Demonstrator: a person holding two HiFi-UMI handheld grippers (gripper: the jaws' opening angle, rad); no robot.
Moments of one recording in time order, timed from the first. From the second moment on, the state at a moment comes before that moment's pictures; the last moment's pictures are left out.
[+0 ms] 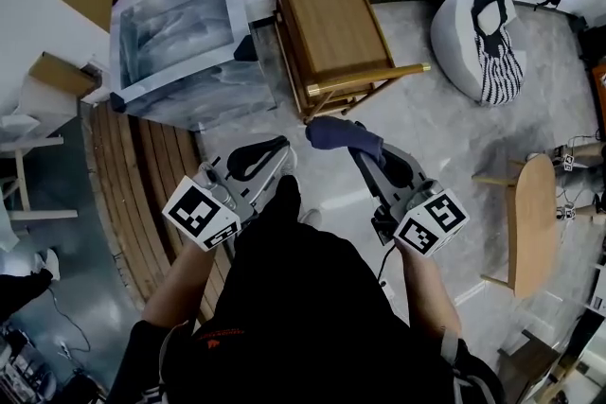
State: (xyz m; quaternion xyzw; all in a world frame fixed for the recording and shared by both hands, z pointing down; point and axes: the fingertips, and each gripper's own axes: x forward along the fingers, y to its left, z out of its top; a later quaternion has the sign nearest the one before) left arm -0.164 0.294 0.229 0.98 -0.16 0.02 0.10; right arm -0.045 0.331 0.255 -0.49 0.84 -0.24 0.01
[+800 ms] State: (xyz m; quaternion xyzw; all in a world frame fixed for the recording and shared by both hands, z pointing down) left arm -0.151 0.141 0.264 0.98 -0.15 0.04 0.14; right arm -0.035 0.177 0.299 -0.49 0.82 -0.29 -0.02
